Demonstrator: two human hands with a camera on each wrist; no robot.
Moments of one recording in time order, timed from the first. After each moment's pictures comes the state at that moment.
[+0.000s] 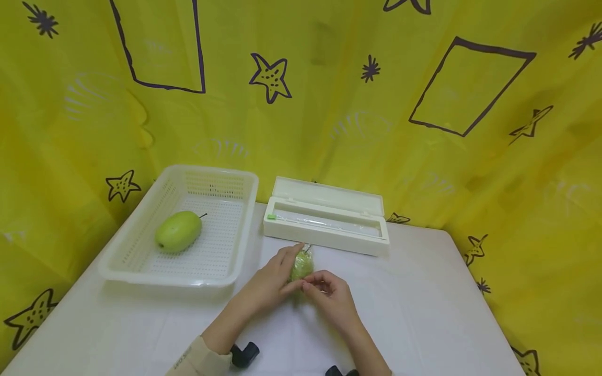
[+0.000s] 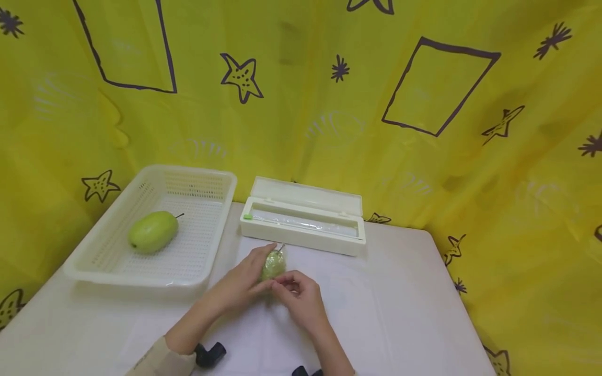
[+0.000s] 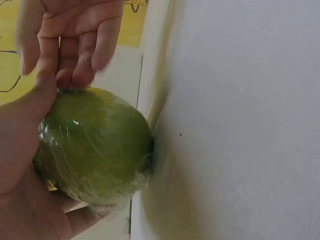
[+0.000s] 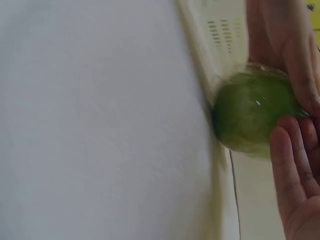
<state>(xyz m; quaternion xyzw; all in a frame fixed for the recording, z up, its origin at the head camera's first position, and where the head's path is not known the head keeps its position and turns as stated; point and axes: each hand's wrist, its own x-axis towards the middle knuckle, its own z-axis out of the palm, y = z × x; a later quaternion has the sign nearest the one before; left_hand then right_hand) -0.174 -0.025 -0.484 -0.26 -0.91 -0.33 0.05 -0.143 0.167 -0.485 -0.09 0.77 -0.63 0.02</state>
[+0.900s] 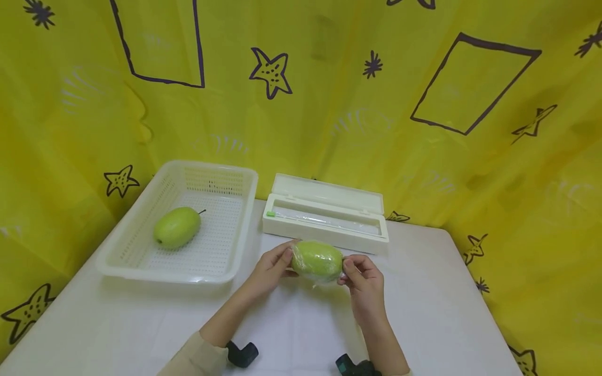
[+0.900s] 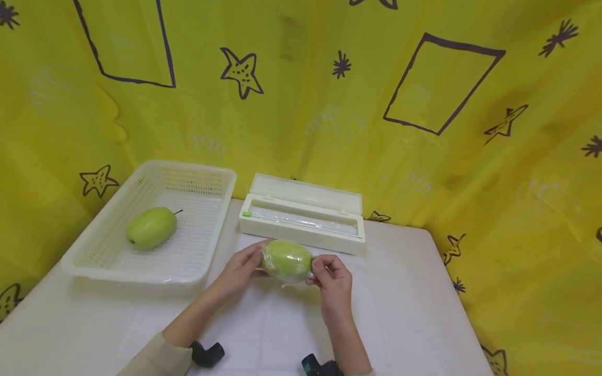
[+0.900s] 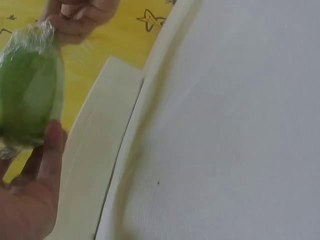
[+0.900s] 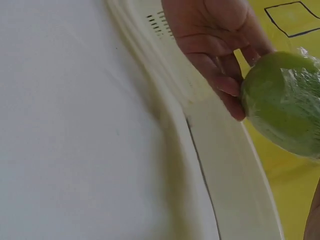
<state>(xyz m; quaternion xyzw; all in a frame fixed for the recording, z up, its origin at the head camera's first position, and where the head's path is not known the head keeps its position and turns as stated) -0.189 -0.024 -0.492 -0.18 -0.69 -0.69 -0.05 -0.153 0.201 -0.459 0.01 0.61 -0.78 -0.09</state>
